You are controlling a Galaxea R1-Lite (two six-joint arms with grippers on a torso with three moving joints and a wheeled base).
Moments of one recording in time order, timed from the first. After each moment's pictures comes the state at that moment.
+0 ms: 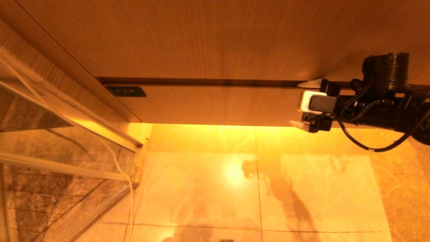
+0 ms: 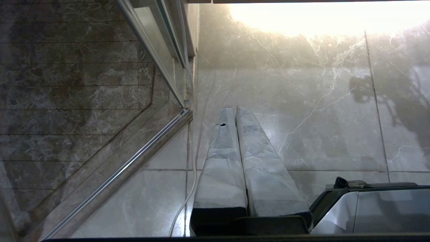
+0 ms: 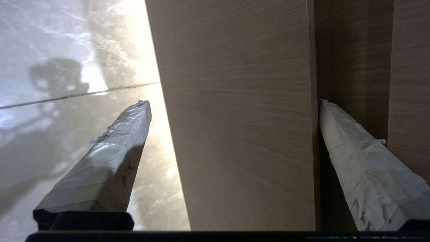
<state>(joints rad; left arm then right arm) 0.00 0.00 0.00 0.00 0.00 0.02 0.26 1.70 -1.14 -0.26 0.18 -1.31</state>
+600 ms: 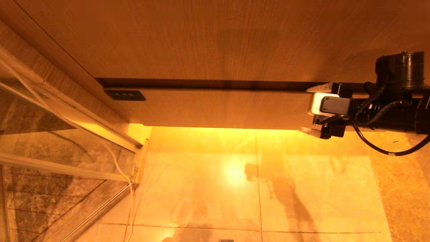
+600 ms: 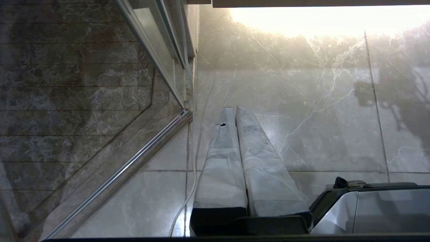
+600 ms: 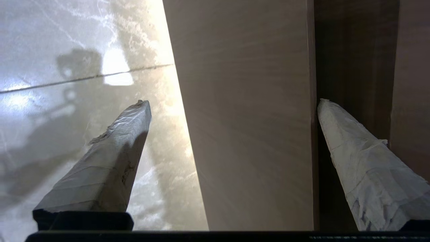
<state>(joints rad) 0.00 0.00 0.00 0.00 0.00 0.02 0.24 1.64 -1.12 -0.12 0.18 -1.28</state>
